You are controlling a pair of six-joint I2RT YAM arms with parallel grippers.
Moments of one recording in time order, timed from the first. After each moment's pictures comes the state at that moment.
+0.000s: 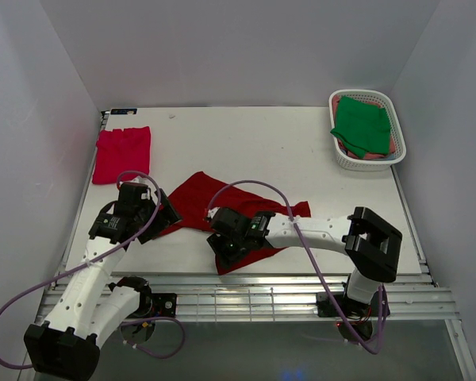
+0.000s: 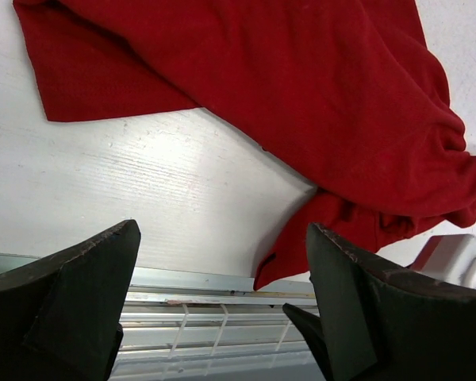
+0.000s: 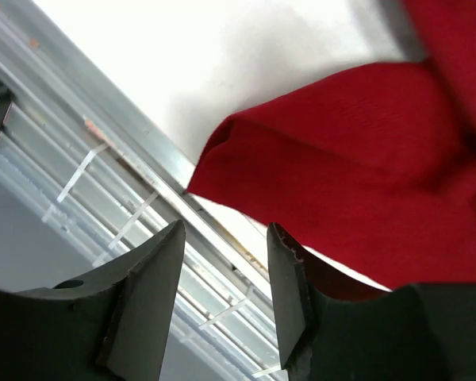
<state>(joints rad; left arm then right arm) -0.23 0.84 0.76 -0.85 0.04 -0.73 1.21 1.69 1.13 -0.50 -0.06 0.48</state>
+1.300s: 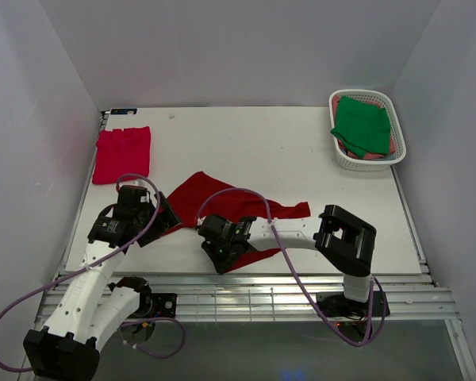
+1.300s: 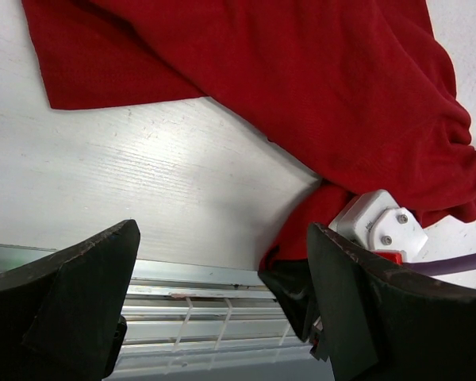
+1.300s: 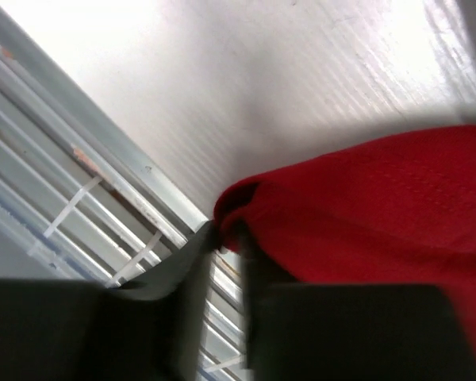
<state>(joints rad) -0.23 0.81 0.74 -0.87 0.05 -0.73 1.26 1.87 1.20 -0.45 -0.11 0.49</state>
